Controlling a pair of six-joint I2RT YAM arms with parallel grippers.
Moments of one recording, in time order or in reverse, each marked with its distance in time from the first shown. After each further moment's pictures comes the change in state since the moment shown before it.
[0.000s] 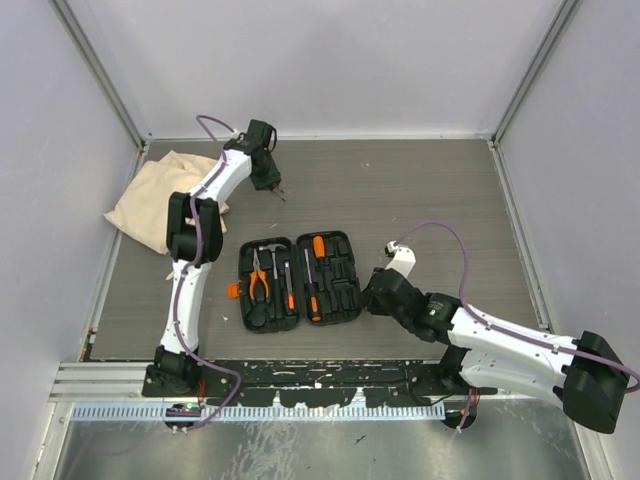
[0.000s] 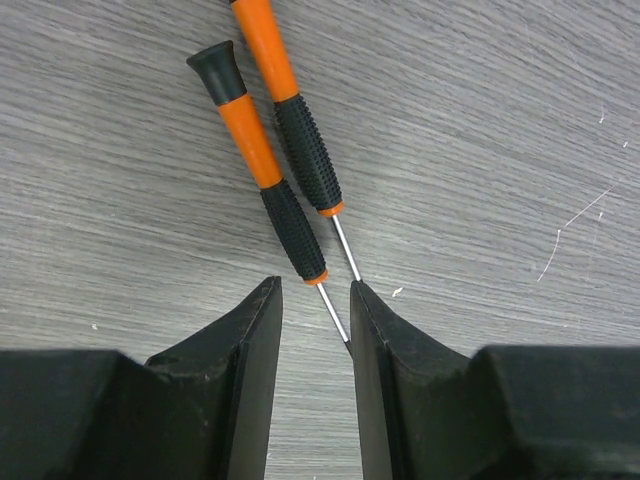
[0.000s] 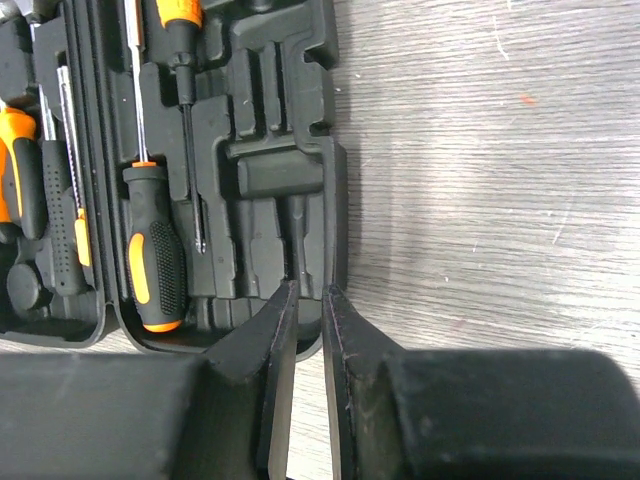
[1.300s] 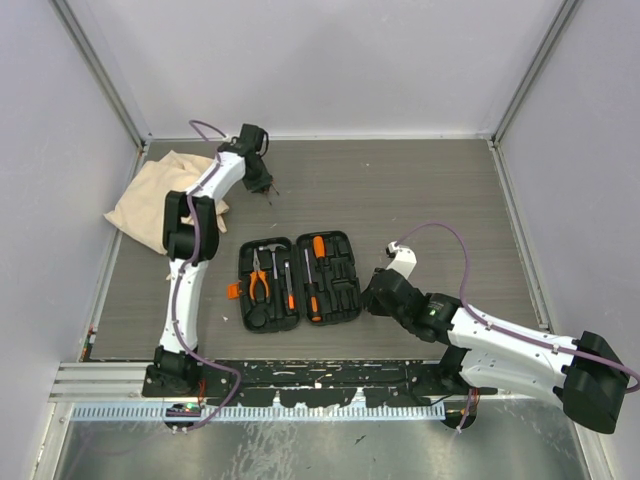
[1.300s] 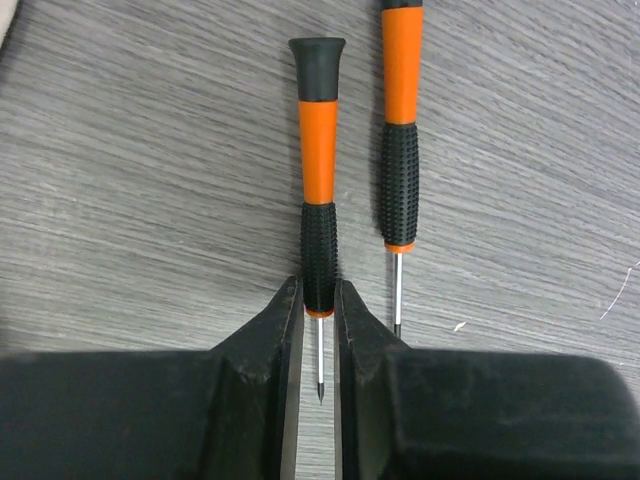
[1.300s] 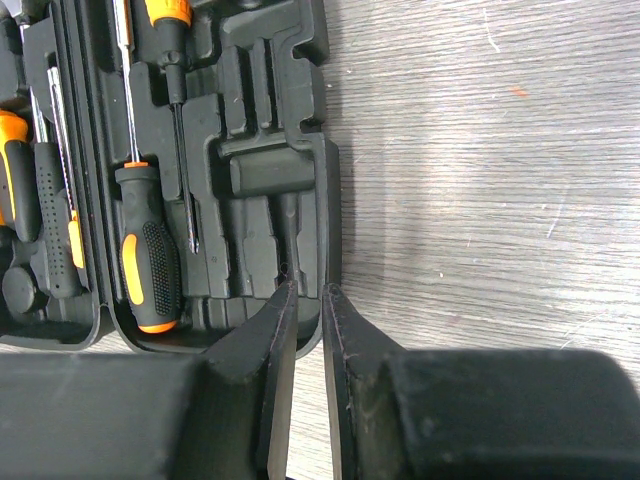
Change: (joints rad) left arm 0.043 0.030 -0.014 -0.002 -0.003 0.002; right arm -0.001 -0.004 -0.006 -0.014 0.006 0.017
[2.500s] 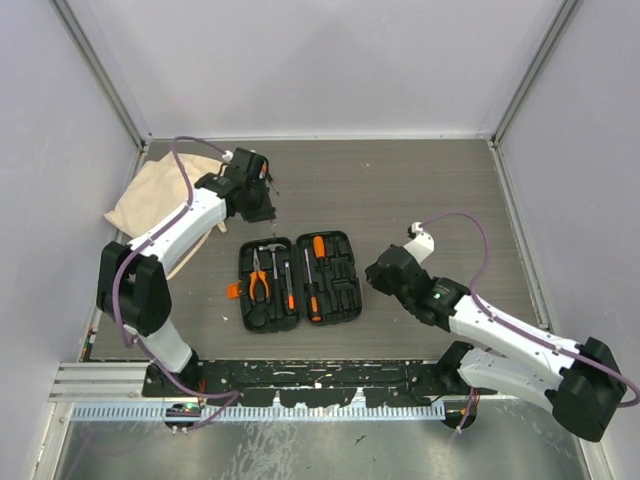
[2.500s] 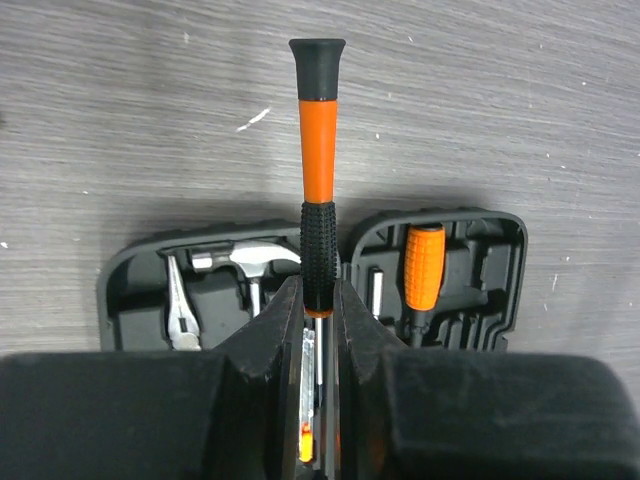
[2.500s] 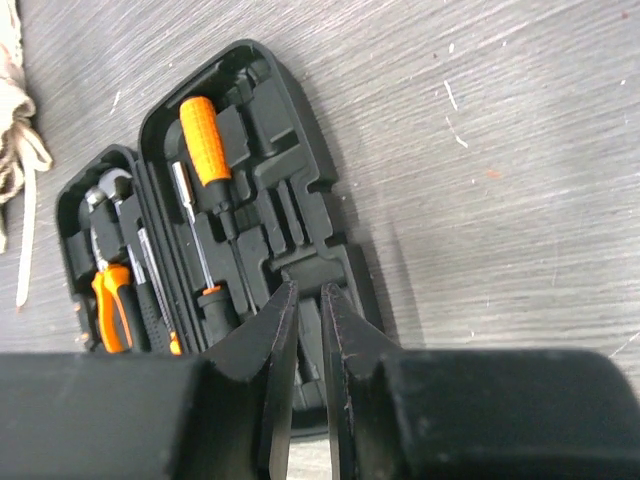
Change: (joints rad) left arm -0.171 -0.791 -0.772 0.100 0.048 0.015; right arm -0.147 0.053 0.123 -0.008 0.040 0.144
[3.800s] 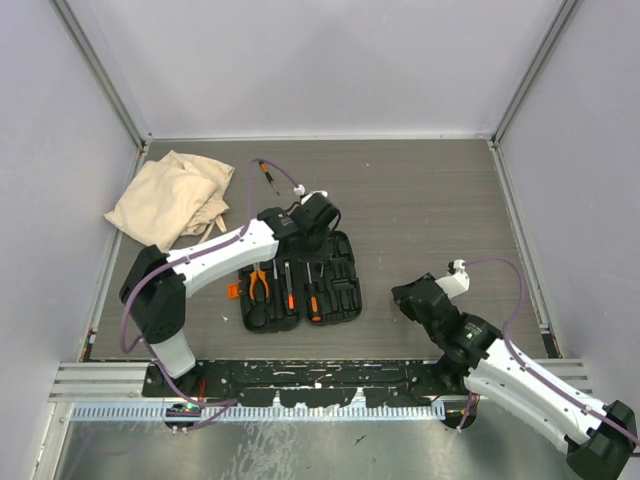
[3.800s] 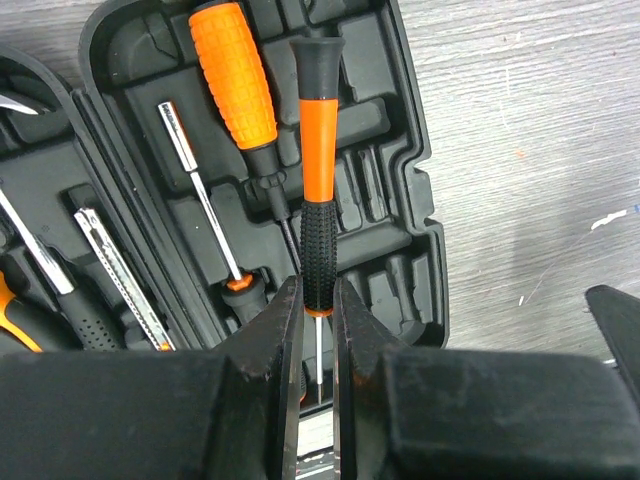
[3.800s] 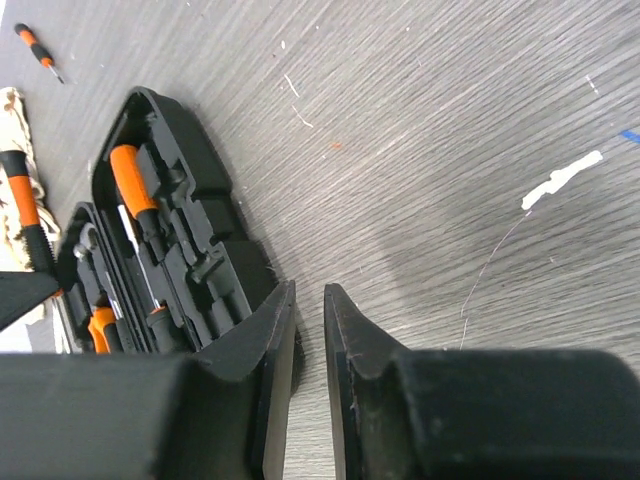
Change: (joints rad) left arm -0.459 0.044 -0.012 -0.021 -0.105 -0.121; right arm -0.043 -0.448 -0.306 -0.145 0.050 0.234
